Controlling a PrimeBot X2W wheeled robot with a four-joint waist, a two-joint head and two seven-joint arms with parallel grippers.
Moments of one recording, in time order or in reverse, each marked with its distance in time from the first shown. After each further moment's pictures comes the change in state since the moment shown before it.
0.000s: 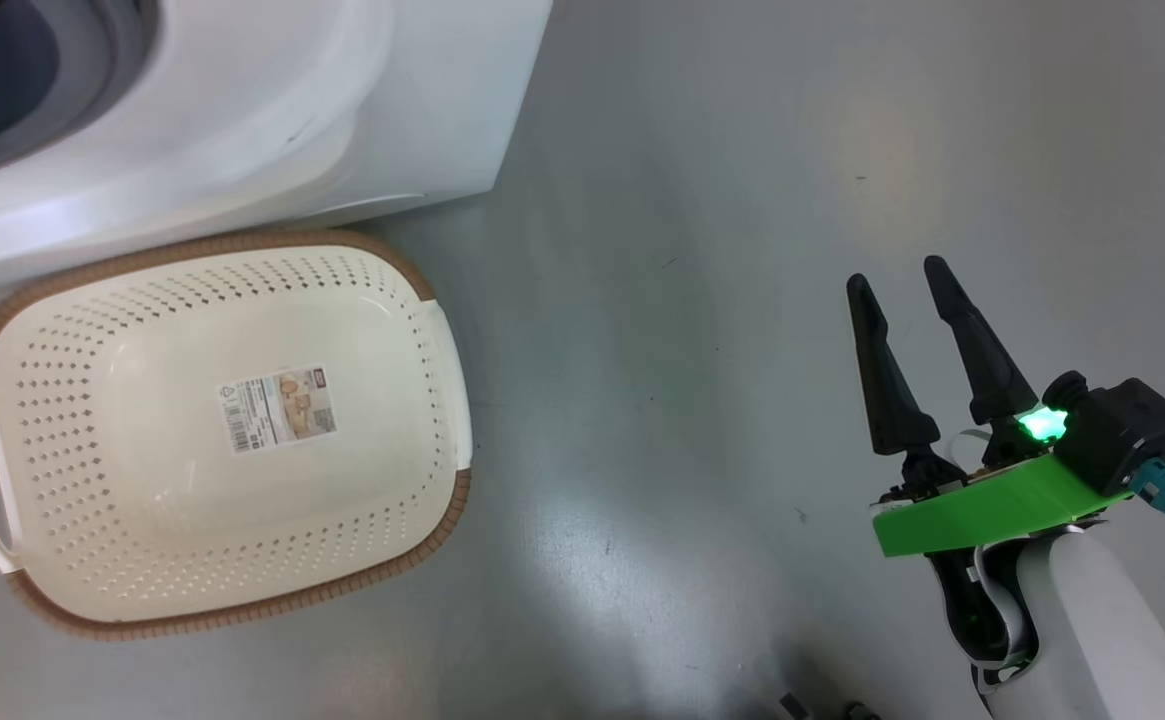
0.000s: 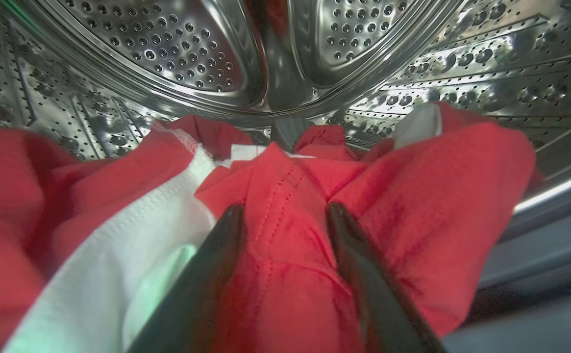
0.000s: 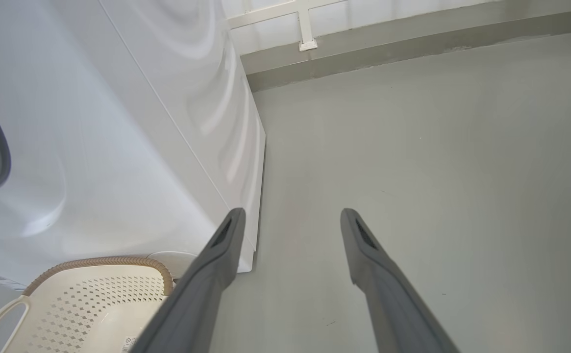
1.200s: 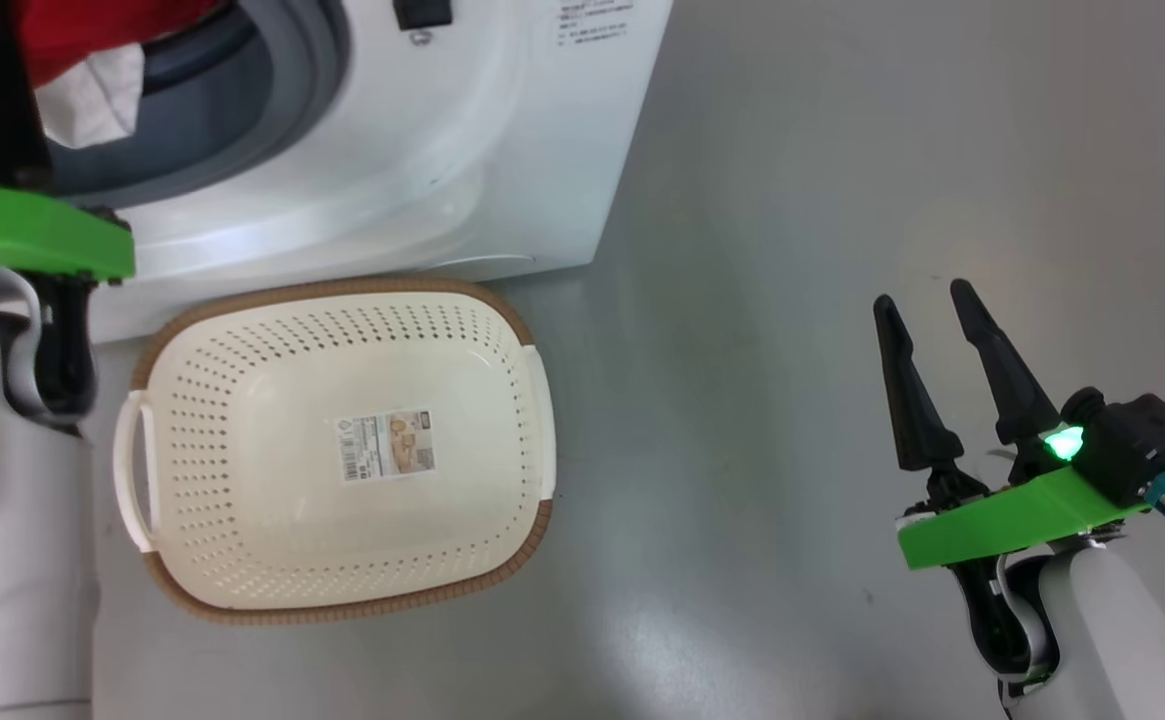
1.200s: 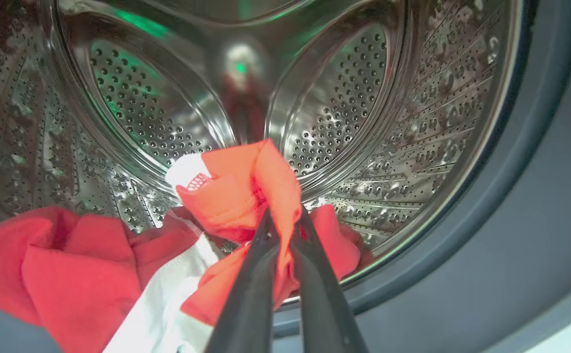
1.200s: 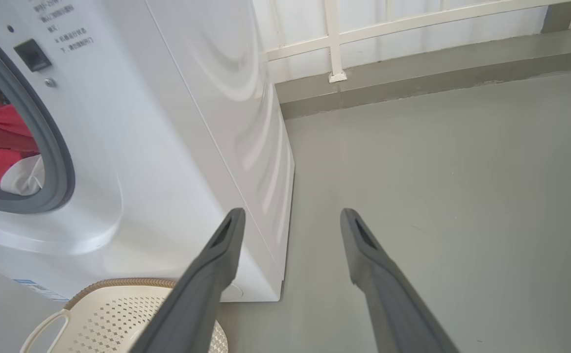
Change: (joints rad) left arm 0.301 -0.182 0.127 -0.446 -0.049 0.000 0.000; right arm 0.023 -0.025 -0.026 0.029 -0.006 0.000 0.000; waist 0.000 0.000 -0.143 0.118
